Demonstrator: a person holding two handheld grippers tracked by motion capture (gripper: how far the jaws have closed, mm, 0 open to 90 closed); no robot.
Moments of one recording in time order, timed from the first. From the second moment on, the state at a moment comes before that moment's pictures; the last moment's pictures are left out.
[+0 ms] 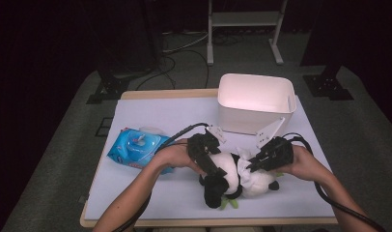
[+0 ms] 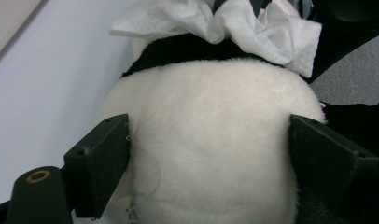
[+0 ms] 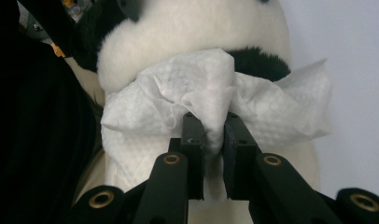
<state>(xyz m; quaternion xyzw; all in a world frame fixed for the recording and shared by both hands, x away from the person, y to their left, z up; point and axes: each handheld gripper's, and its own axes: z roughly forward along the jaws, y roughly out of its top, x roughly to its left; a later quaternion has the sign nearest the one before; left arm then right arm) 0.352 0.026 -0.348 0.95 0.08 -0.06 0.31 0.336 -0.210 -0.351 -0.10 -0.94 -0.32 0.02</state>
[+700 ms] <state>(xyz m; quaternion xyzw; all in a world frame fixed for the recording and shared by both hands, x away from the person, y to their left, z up) 0.336 0.033 -0.350 0.94 0.06 -0.05 0.33 0.328 -0.219 -0.344 -0.10 -0.94 -0.34 0.01</state>
